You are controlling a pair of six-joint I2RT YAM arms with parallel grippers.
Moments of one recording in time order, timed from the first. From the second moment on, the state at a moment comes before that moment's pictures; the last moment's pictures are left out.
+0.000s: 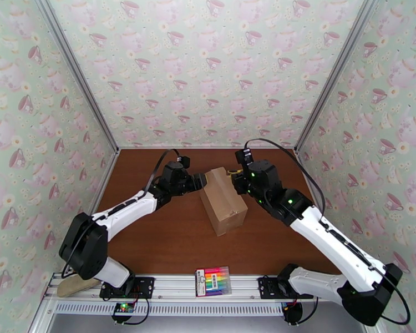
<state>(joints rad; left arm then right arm) -0.55 1.56 1.07 -0.06 0.25 -0.69 0.69 1.18 1.24 -0.52 0.23 0.10</state>
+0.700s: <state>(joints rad) -0.55 1.59 1.02 -0.02 0.26 -0.73 0.72 1.31 1.26 -0.40 0.17 0.10</state>
